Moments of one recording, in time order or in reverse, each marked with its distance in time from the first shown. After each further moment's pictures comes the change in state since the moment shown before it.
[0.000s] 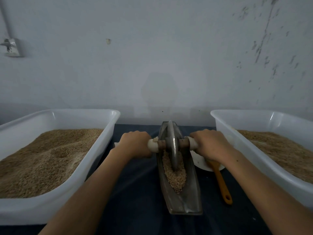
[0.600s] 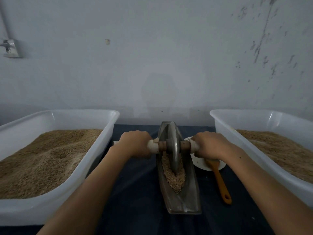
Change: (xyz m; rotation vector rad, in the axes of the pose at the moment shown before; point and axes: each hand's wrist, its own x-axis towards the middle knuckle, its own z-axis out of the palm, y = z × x) left_hand -0.004 0.006 -0.012 0.026 -0.091 0.007; right_hand -0.001 0.002 -0.008 0.051 -0.252 0.017
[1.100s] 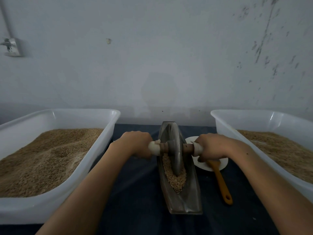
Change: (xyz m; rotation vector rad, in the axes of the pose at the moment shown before) left_hand 0.003 -0.001 -0.003 -0.032 -0.133 0.019; right_hand -0.003 0.002 -0.011 0.090 -0.199 0.010
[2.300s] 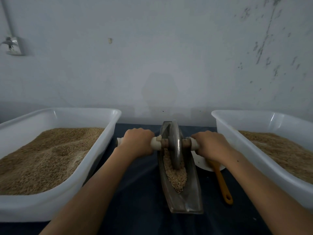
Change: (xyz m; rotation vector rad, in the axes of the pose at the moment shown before) left_hand 0.005 -0.001 0.013 0.103 0.293 0.001; right_hand 0.008 -0.005 0.019 -0.081 0.375 0.014
